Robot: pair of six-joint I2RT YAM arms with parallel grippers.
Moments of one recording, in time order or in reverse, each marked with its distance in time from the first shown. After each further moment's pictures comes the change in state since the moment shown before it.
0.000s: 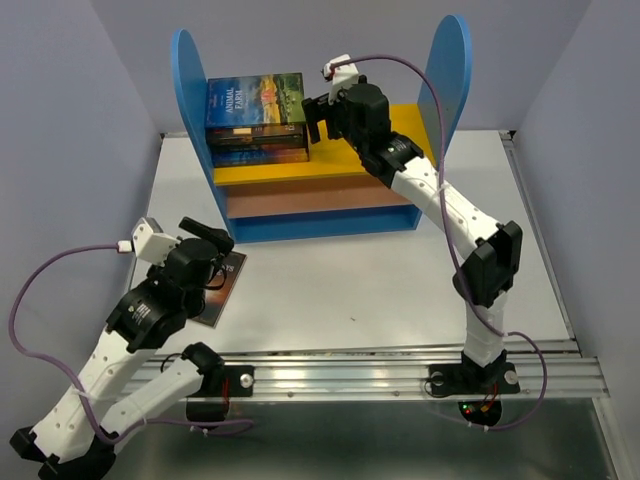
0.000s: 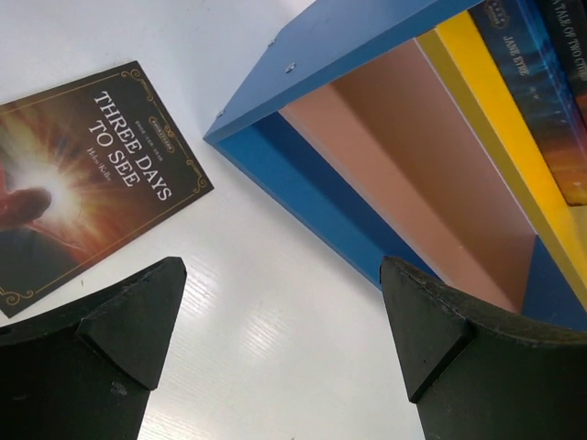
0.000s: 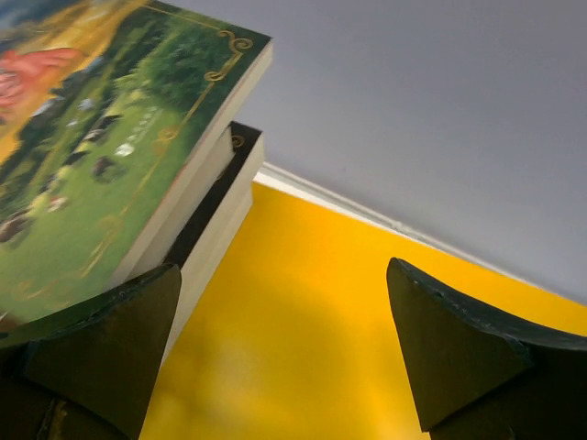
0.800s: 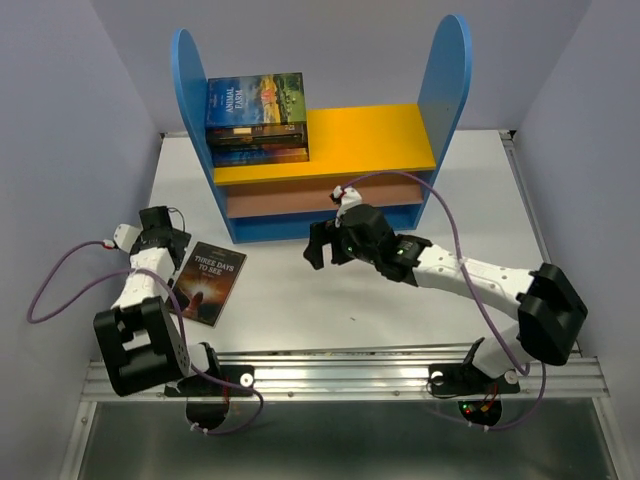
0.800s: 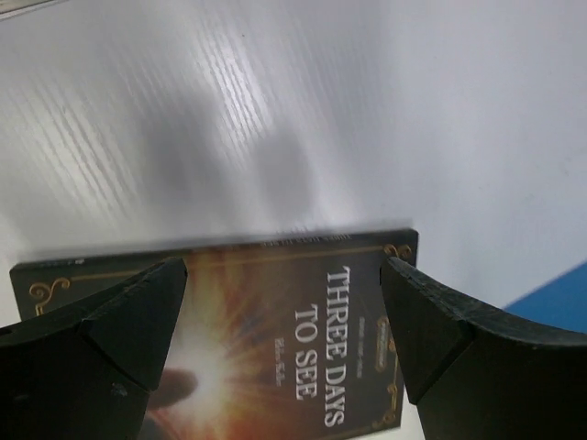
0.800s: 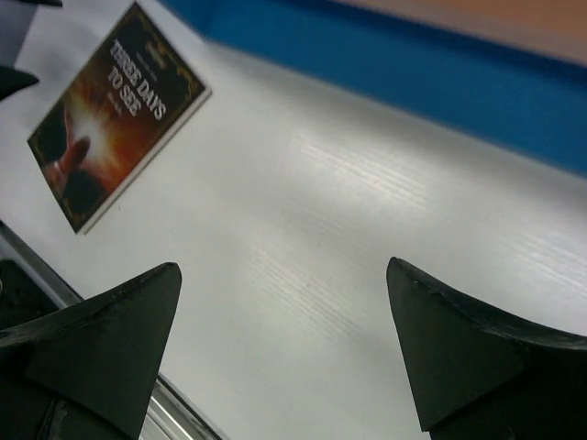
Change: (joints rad) left arm 0.907 0.596 -0.241 0.521 0.410 0.303; right arm 0.253 -0.541 -1.023 0.119 -0.084 0.536
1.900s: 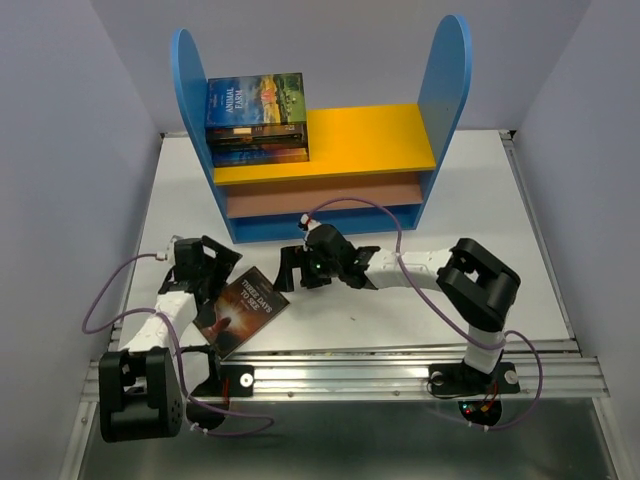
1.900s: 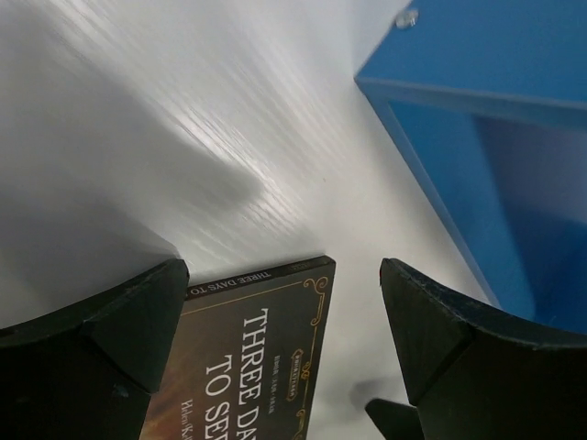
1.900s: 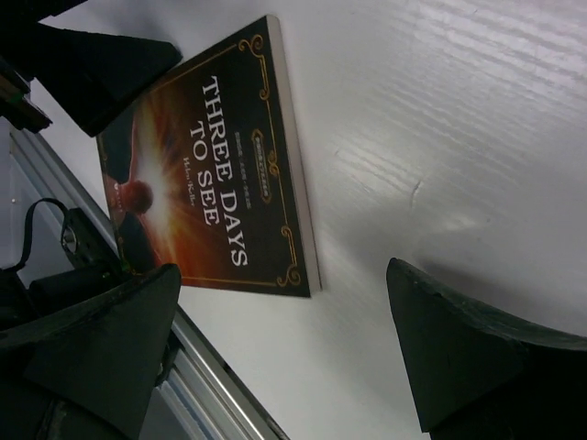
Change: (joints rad) left arm -0.179 -0.207 -0.370 0.313 0.414 -0.035; right arm 0.079 0.394 0.041 0.179 -0.312 0.282
